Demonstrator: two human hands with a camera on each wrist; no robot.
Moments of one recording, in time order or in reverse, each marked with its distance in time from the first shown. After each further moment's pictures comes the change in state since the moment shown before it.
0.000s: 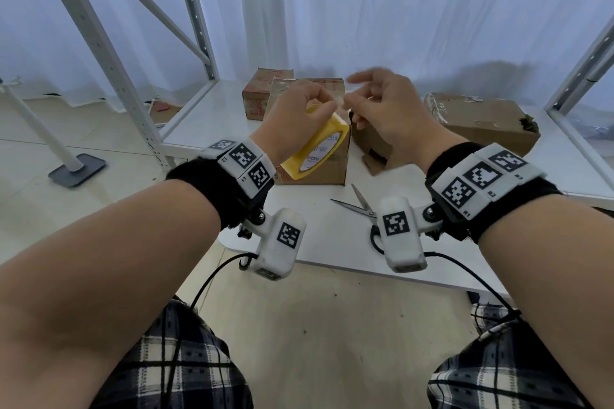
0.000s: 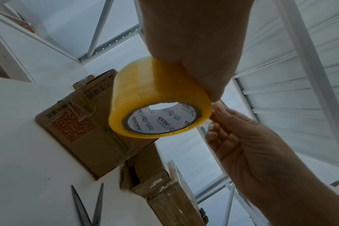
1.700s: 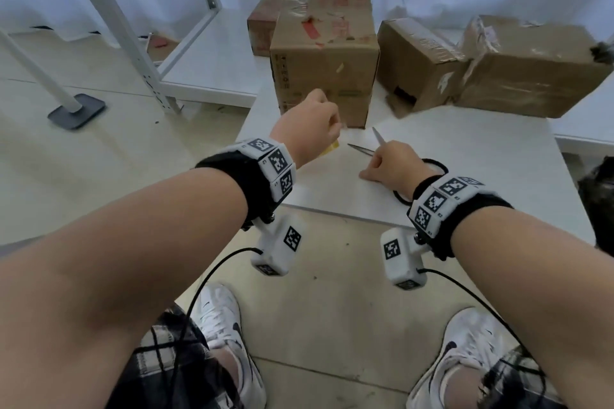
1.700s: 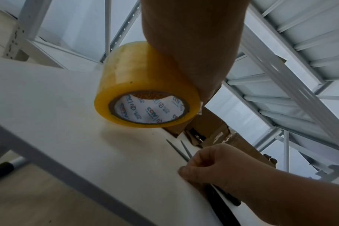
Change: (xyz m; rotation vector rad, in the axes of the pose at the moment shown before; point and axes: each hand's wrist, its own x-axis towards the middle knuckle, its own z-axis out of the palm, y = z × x) left_hand -0.058 -0.068 0.052 0.485 -0.330 -0.061; right_hand -0.065 0.146 0.055 -0.757 -0.444 0.453
